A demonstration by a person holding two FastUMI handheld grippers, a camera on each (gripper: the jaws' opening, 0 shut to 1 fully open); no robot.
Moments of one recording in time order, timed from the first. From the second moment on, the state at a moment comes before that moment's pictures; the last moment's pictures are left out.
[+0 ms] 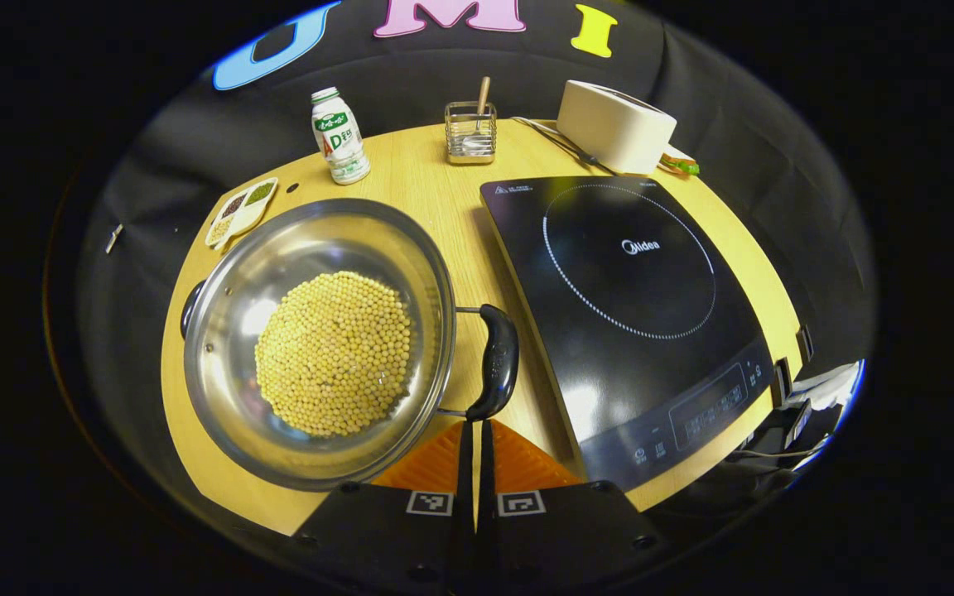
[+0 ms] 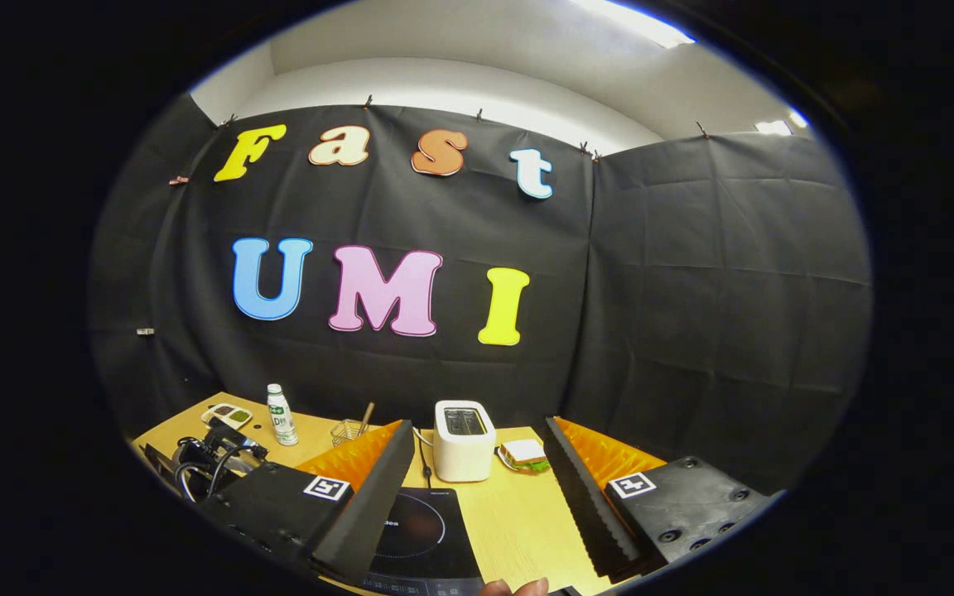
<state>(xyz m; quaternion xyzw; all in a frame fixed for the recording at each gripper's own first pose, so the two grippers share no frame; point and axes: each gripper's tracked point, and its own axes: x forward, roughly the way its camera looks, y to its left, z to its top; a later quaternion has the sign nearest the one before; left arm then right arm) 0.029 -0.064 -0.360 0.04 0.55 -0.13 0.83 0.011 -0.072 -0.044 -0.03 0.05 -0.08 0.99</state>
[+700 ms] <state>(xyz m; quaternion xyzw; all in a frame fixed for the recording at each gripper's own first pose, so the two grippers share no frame) 0.099 -0.080 -0.364 0.02 0.53 -0.10 0.84 0.015 -0.083 -0.050 -0.04 0.06 -0.11 0.99</state>
